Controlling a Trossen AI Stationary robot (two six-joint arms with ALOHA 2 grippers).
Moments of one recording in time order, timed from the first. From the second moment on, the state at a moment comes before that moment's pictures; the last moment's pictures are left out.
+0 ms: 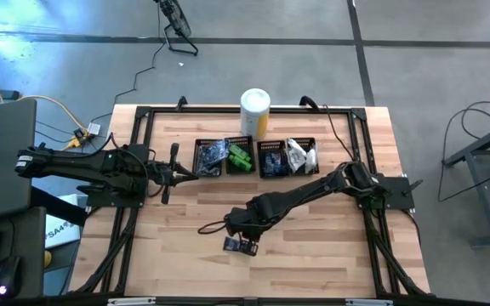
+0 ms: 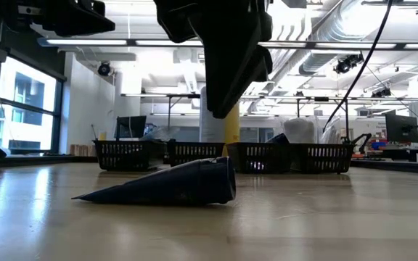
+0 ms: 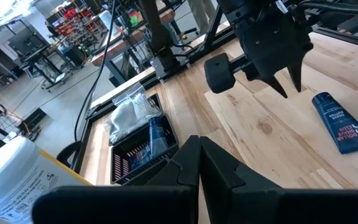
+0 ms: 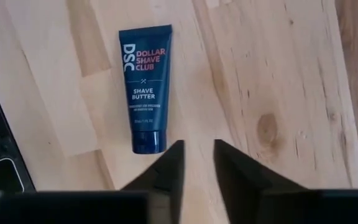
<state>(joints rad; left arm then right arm) -0.03 0.57 0.48 -0.11 0.03 0.52 0.31 2.19 1.89 -0.98 -0.07 0.63</state>
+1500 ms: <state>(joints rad) -0.03 0.57 0.48 -0.12 0.03 0.52 0.39 2.31 1.88 -0.85 -0.05 0.67</state>
